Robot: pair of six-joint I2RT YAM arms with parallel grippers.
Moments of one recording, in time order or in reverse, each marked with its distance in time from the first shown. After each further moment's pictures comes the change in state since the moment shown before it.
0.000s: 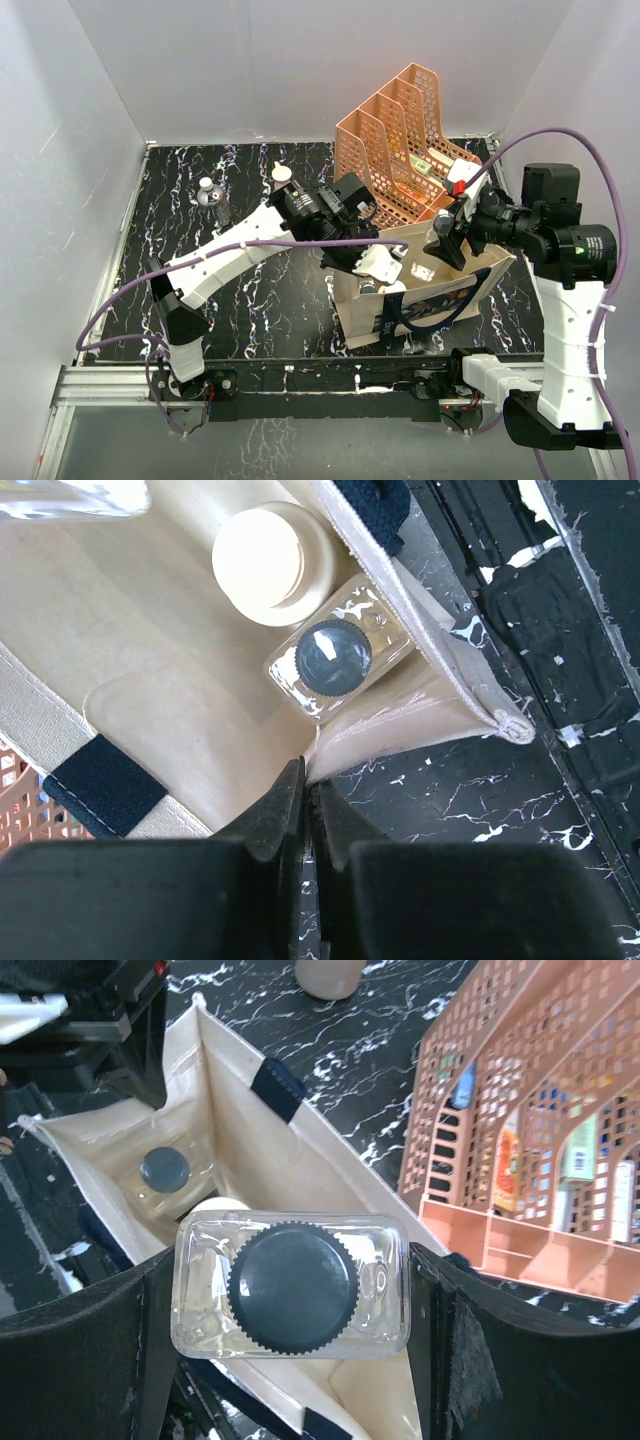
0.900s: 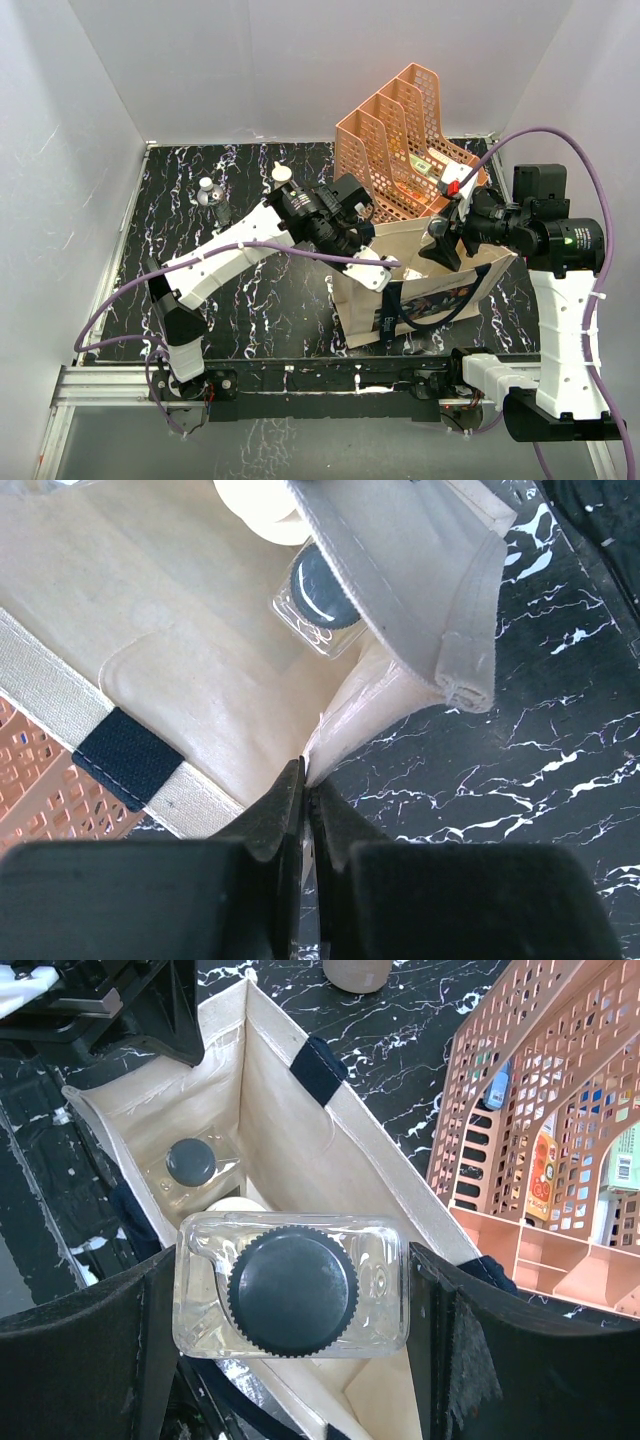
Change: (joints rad) left arm 0.009 -0.011 -0.007 -0.034 -0.169 0.181; right arm 0.000 0.006 -0.096 0.012 -0.052 -0.023
